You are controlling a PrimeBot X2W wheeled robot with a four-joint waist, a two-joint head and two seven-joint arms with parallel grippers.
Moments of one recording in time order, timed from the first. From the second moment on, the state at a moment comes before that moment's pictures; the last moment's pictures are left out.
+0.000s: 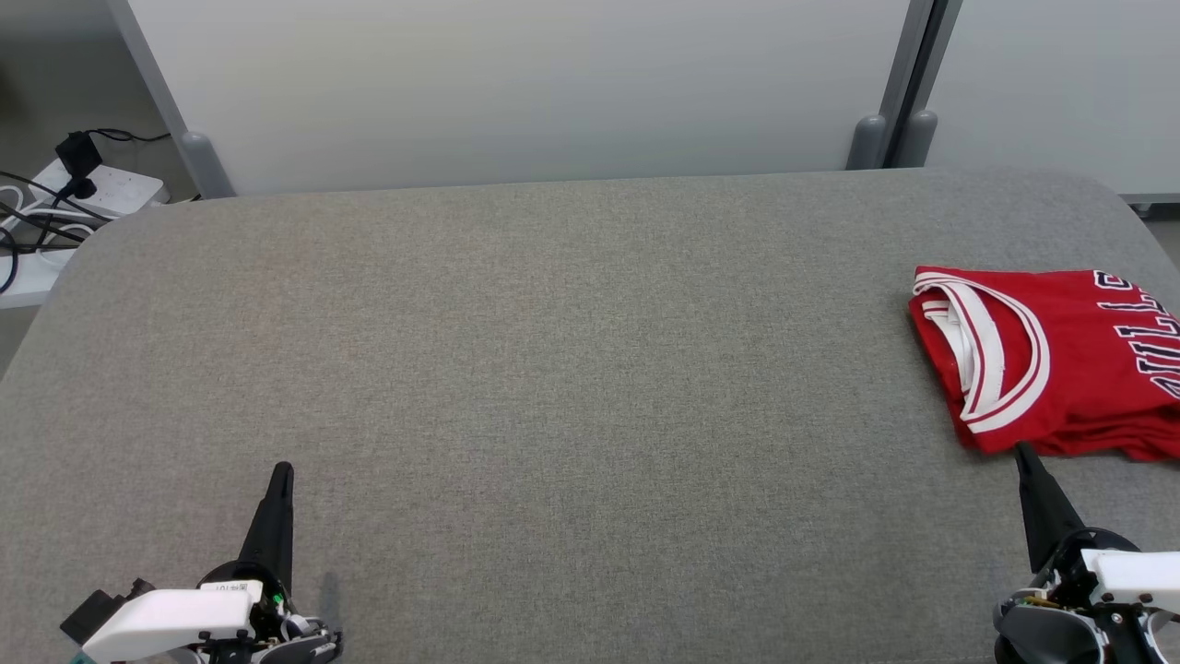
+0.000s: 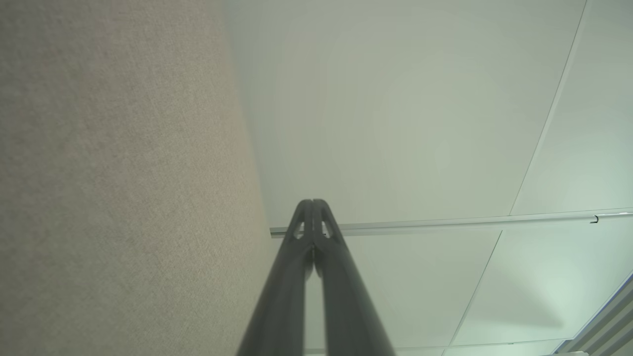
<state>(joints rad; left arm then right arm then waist) -0.05 0.03 0.08 0.27 -1.60 -0.12 0.11 -0.09 -0.04 -0.13 0.28 1.60 0.13 0.11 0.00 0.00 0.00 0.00</state>
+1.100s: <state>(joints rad) -0.05 0.03 0.08 0.27 -1.61 -0.12 0.11 -0.09 -0.04 -0.13 0.28 1.60 0.13 0.11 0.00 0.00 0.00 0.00</state>
